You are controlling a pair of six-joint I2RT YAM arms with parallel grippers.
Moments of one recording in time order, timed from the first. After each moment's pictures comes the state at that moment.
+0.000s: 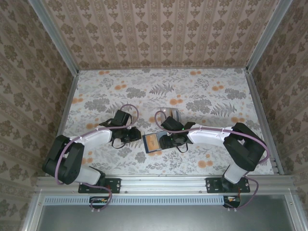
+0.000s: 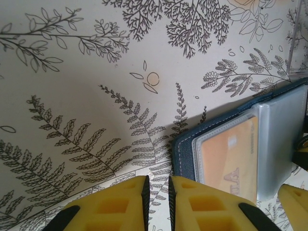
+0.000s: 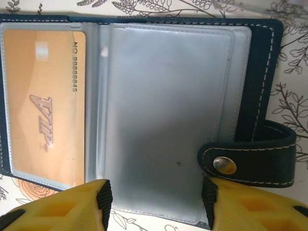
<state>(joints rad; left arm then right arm) -0.52 1.41 0.63 -0.32 0.36 -0.62 0.83 1.64 0.89 -0.41 -0.05 0.58</state>
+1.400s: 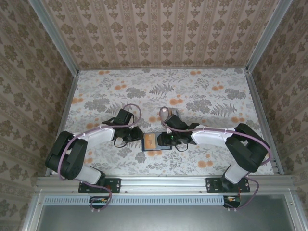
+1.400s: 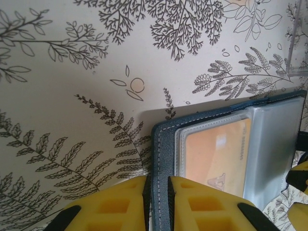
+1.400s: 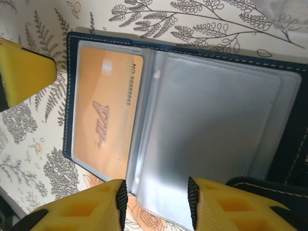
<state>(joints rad) -0.54 1.46 0.66 -0.30 0.36 -0.62 0.79 1.61 0.82 -0.20 -0.23 0.71</state>
